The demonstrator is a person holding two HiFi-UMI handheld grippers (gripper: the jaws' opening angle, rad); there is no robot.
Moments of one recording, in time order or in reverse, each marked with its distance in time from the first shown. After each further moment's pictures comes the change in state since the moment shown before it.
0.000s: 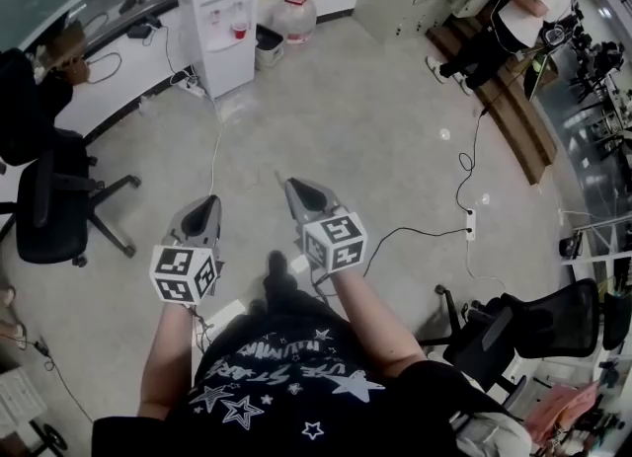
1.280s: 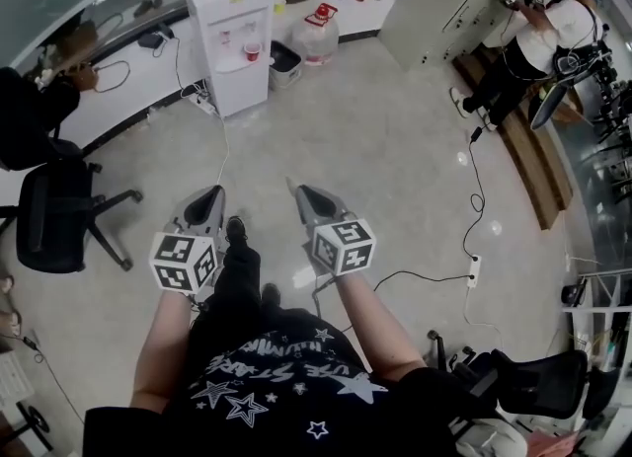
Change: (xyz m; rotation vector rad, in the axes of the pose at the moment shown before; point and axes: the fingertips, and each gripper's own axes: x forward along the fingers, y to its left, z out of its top) left arm 0.161 0.049 0.075 -0.017 -0.020 0.067; right arm 0.111 -0.139 0.038 0.087 0.039 0.071
